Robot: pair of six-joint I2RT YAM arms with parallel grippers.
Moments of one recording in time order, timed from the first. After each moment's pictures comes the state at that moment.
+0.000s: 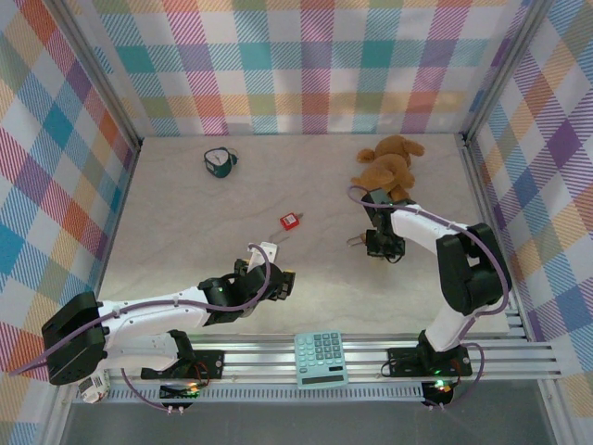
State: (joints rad) left arm -1.07 1.15 0.58 -0.27 -0.57 -0.59; right arm 0.38 1.70 1.03 -0.80 0.15 0.49
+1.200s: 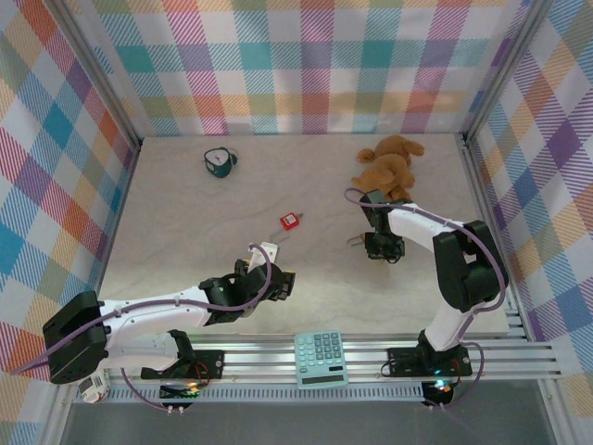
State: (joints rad) left arm -1.07 1.16 0.58 -0.27 -0.57 -0.59; right arm 0.39 1.72 1.04 -0.84 0.15 0.46
